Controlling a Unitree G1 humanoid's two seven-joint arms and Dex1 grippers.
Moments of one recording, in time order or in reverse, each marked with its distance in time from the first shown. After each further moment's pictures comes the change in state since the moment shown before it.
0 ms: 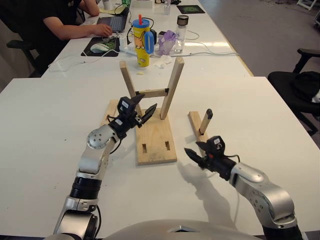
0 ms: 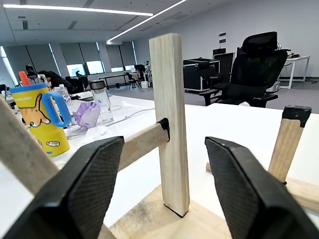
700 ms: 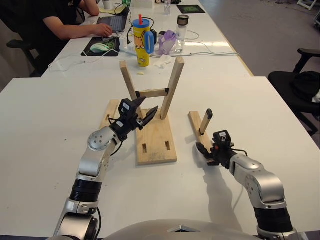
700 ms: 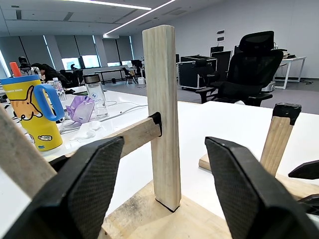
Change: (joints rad) left arm 0.011 -0.003 -0.007 -0.025 -0.009 0.035 -0.011; right arm -0.166 0.061 -0.025 0.222 -0.139 0.100 -0.111
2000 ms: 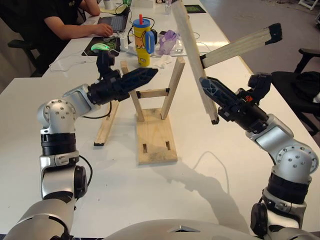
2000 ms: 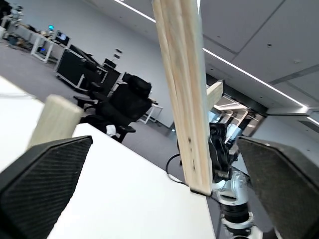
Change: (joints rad) left arm -0.517 0.167 0.325 0.238 -0.797 0.887 -0.319; right arm -0.363 -0.061 -0.306 -0.002 1.019 0.037 0.314
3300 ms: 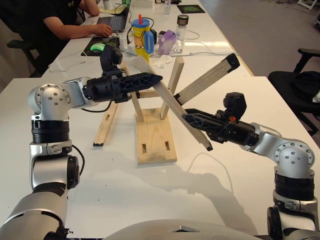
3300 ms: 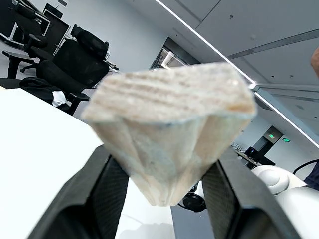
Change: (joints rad) left arm -0.081 0.106 -0.113 0.038 0.001 0.174 -0.193; right arm 0.051 -0.114 0.131 0.065 0.024 0.086 0.188
